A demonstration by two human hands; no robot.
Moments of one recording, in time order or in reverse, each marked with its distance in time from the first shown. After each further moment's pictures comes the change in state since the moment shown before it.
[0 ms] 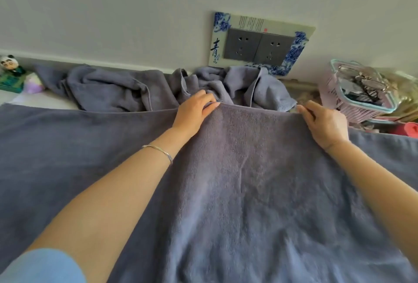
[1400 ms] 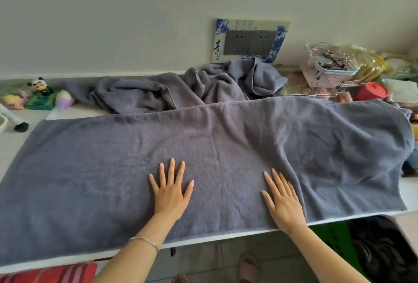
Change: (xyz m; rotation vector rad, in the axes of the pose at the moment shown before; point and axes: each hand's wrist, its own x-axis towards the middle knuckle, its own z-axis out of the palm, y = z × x) left_hand -0.276 -0.065 -0.058 0.458 -0.509 -0.366; right_hand -0.291 -0.170 0.045 0.091 -0.518 0.301
